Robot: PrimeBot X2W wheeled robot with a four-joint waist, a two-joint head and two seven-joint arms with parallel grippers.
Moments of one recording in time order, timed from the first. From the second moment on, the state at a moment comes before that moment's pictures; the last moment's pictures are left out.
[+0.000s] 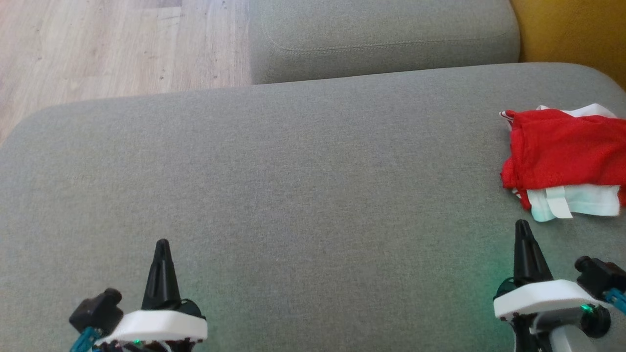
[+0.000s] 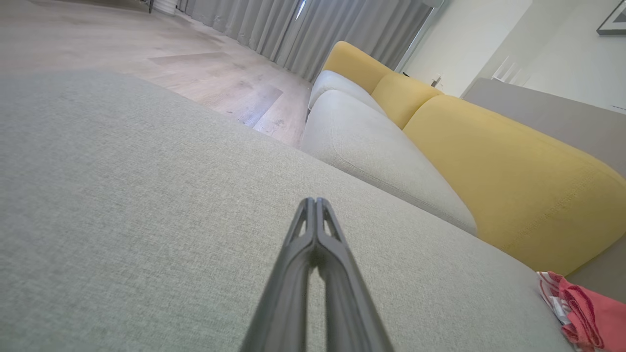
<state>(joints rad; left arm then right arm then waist) -0.01 0.04 -0.10 0.31 -0.58 -0.08 -0.20 -0.03 -0.04 -0.05 0.39 0.43 0.13 -0.19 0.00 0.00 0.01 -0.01</state>
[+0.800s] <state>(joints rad) -0.02 0.04 -0.06 0.30 -0.82 -0.09 -0.13 -0.03 -0.04 -0.07 0.36 0.70 0.13 -0.12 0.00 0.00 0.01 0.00</state>
